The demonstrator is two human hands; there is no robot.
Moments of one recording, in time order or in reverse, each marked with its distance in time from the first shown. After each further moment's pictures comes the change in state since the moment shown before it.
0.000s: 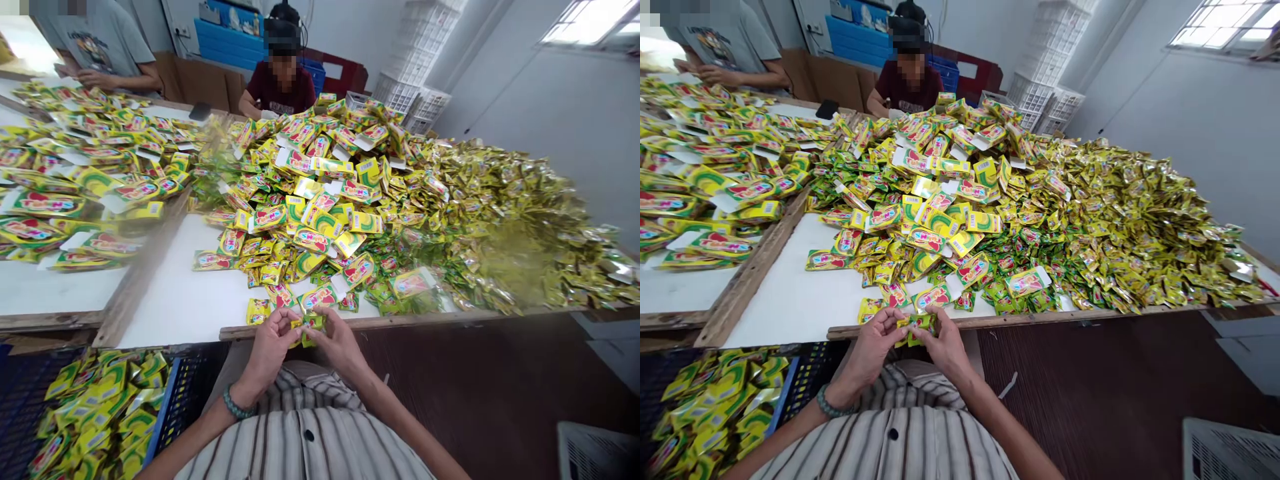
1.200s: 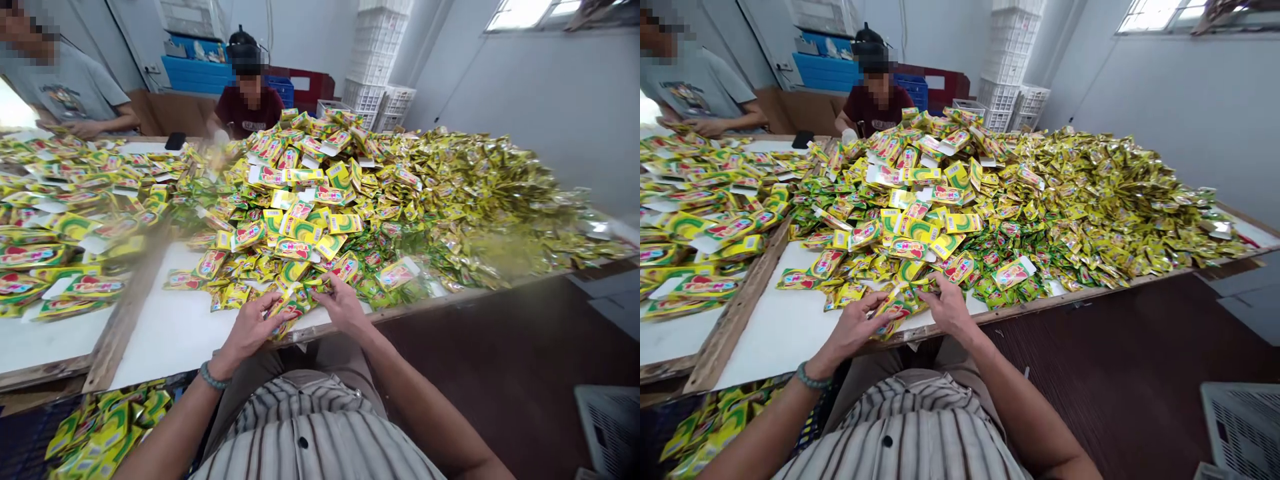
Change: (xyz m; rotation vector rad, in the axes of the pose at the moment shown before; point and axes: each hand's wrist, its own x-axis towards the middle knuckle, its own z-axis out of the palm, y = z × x) left_hand 0.049 0.061 -0.025 0.820 -0.232 0.362; right_hand 0.044 -0.057 -0.038 -0.196 0.099 -0.337
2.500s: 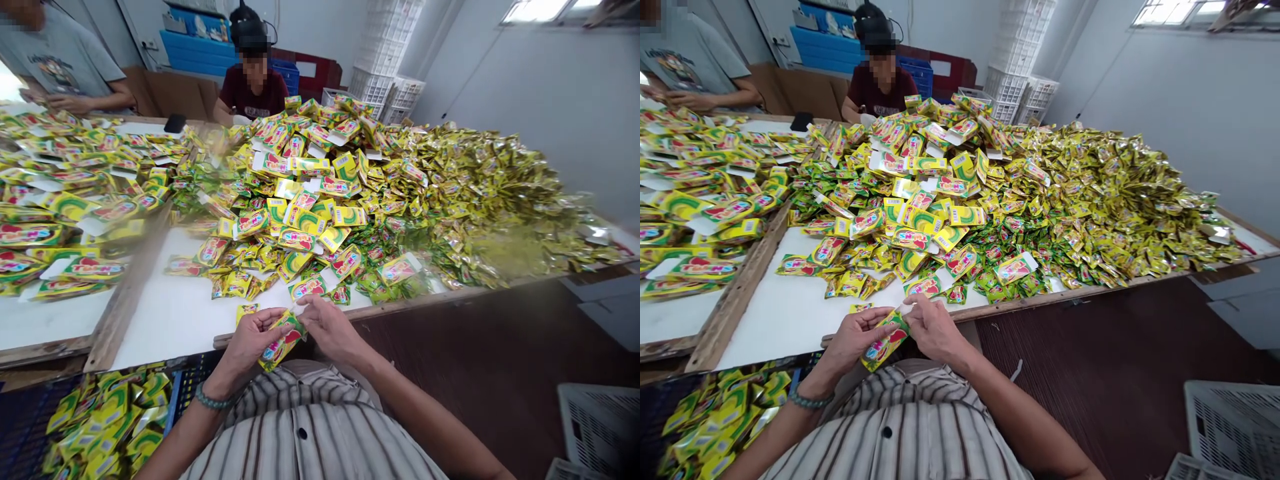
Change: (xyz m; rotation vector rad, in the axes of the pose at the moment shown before) left_hand -0.039 -0.005 0.026 -0.732 -0.018 -0.435; right_hand -0.044 -0.012 0.026 -0.257 -0.336 -0.048
